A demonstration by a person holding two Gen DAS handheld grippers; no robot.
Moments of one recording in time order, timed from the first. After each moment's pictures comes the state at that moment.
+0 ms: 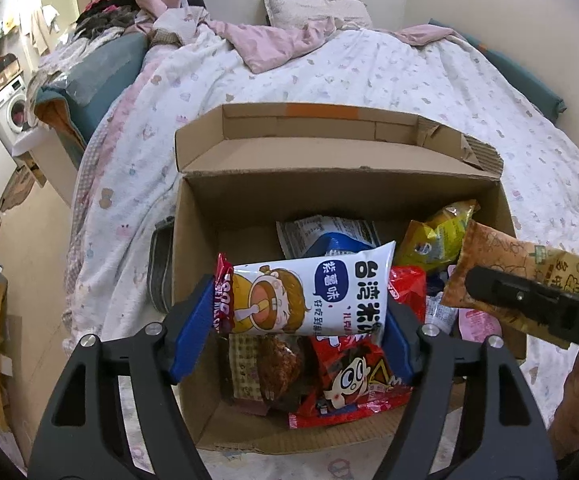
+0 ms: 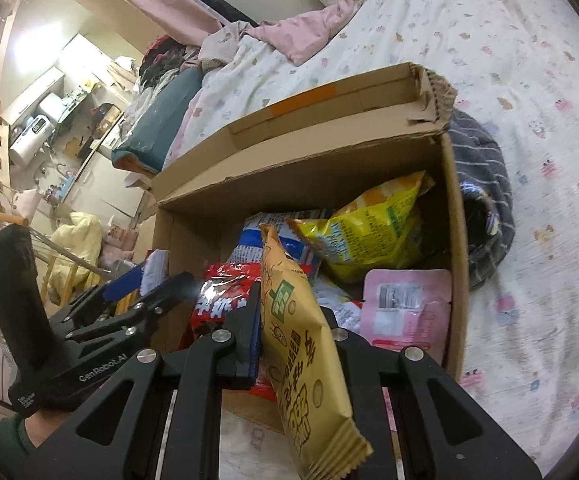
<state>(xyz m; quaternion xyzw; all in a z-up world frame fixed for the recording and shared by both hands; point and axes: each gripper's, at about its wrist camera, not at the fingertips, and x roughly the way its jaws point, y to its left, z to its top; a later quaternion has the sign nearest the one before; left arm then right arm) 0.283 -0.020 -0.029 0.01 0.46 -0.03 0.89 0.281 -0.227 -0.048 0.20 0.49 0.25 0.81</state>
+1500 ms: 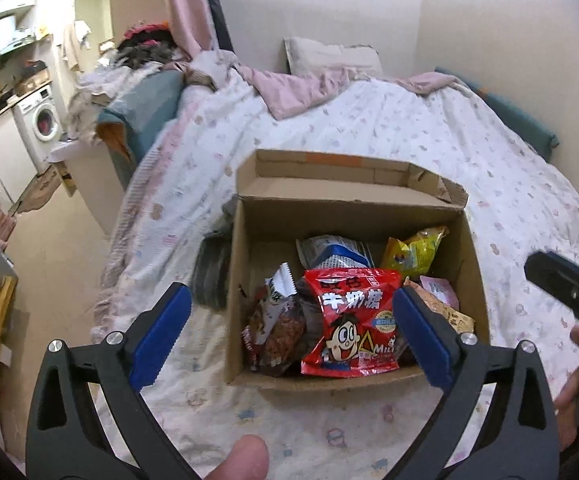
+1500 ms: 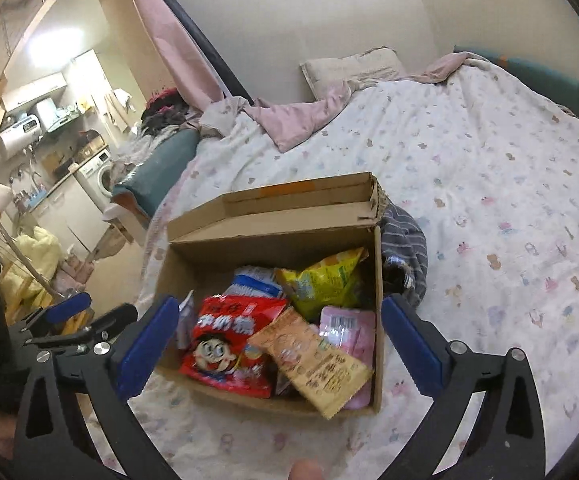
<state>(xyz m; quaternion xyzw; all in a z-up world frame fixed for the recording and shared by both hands) 0.201 -0.002 0.035 -0.01 0.38 -0.01 0.92 0.198 -0.242 0.030 0.13 0.35 0.17 0.91</state>
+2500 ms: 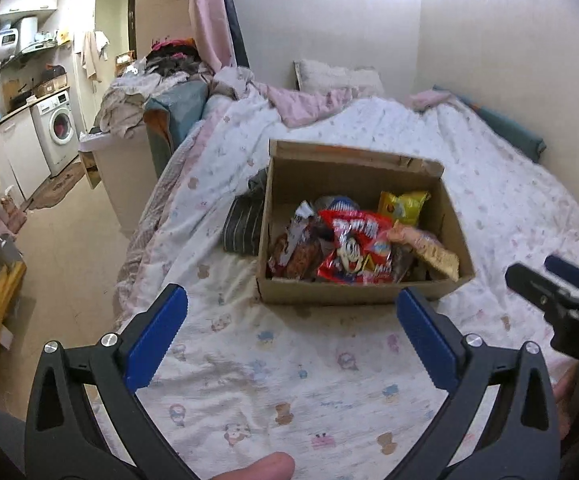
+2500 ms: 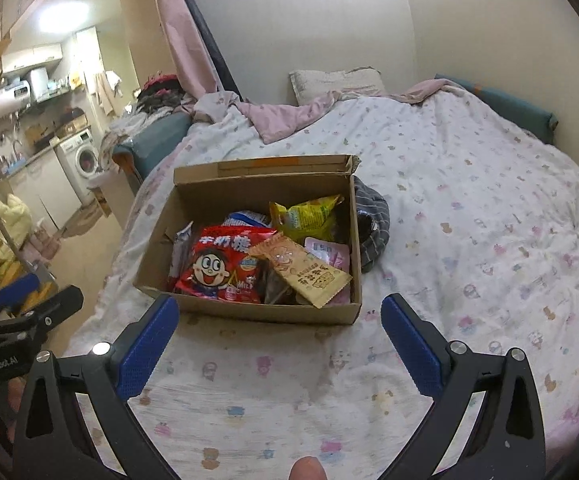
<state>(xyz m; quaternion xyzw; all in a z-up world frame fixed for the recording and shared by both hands) 0.081 0.013 0.016 -0.01 0.35 0.00 0.94 0.086 -0.218 0.012 0.04 0.33 0.11 0.94</state>
